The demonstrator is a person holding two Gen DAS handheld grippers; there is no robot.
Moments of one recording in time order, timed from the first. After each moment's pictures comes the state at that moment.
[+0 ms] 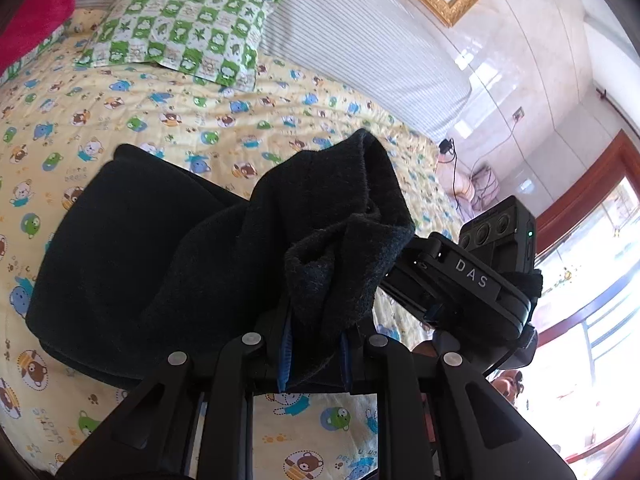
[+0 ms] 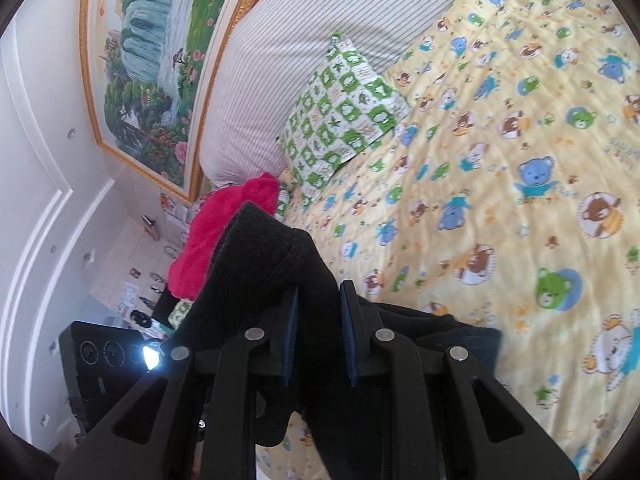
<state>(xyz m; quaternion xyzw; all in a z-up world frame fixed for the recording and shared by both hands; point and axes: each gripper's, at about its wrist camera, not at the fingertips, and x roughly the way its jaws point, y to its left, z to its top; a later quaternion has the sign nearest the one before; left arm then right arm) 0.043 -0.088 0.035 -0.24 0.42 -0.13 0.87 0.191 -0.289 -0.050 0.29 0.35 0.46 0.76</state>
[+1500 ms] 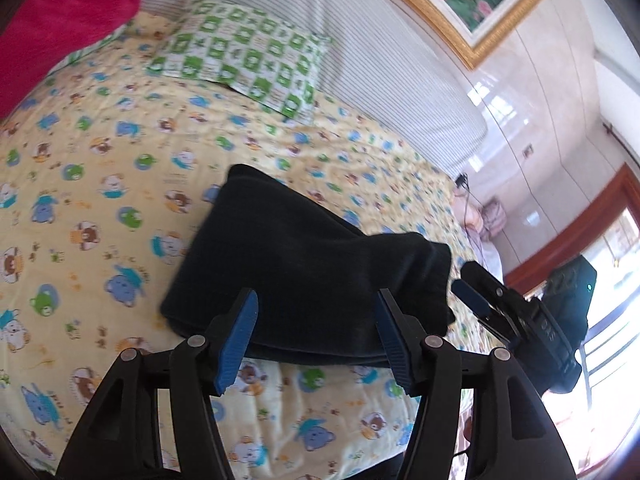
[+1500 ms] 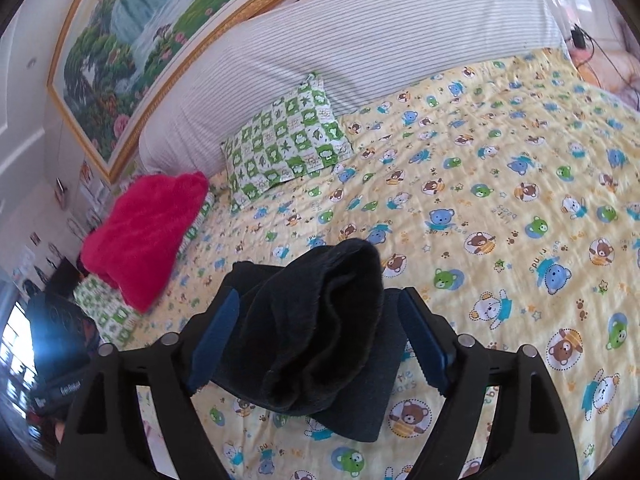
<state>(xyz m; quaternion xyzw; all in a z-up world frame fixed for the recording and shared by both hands) -0.013 0.016 0.048 -0.28 0.38 -0.09 0.88 0.106 -0.298 0.000 0.14 0.31 0.31 0.89</state>
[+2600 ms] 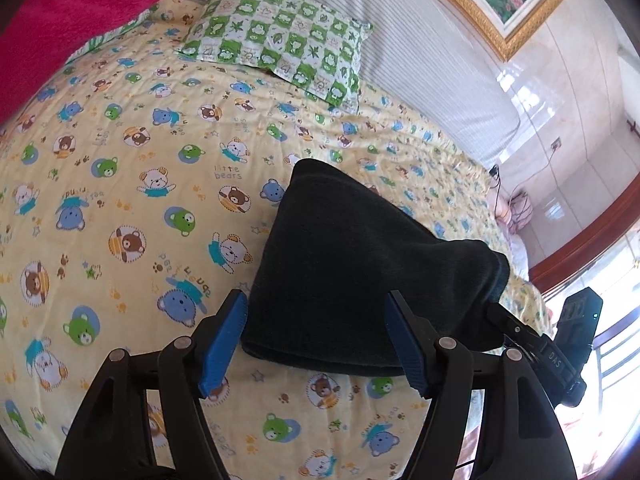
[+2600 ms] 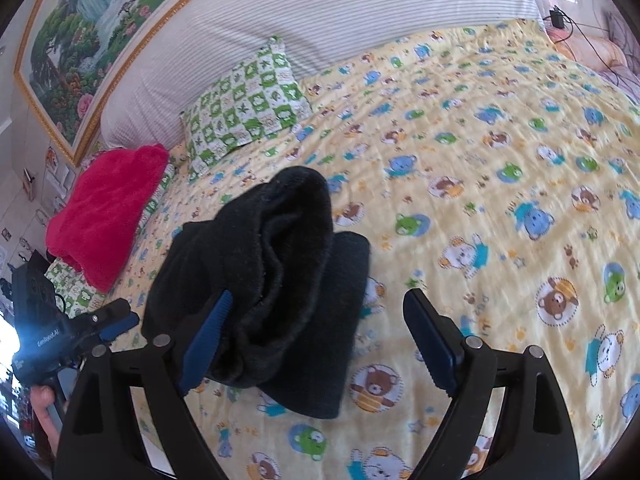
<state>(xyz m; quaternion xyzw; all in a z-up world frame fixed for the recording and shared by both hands) 0.008 0.047 0.022 -0.25 0.42 -0.05 0.87 0.111 -0.306 -0.043 0.13 0.37 0.25 0.88</state>
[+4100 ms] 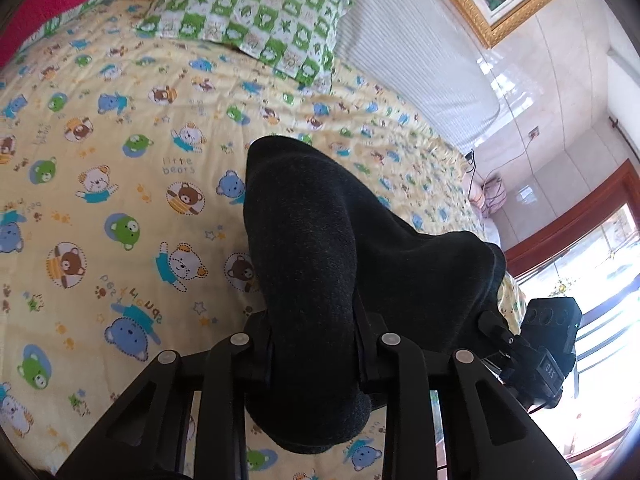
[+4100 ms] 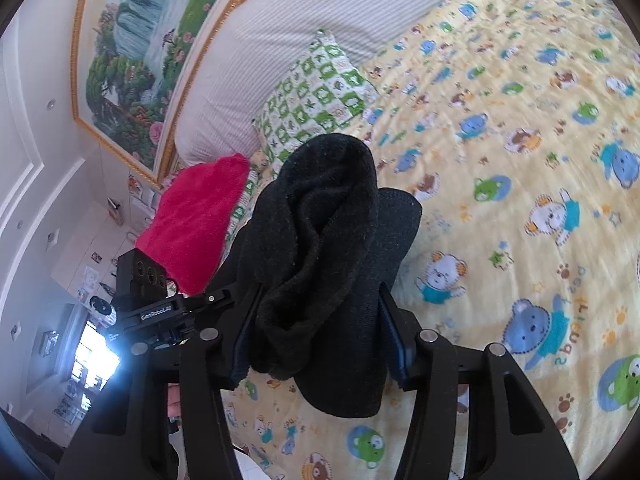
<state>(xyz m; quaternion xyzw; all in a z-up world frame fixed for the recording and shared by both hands) 0.040 0.039 0.008 -0.27 0.43 -0.12 0.85 0.119 -0.303 -0.062 0.24 0.35 0.41 0.81</state>
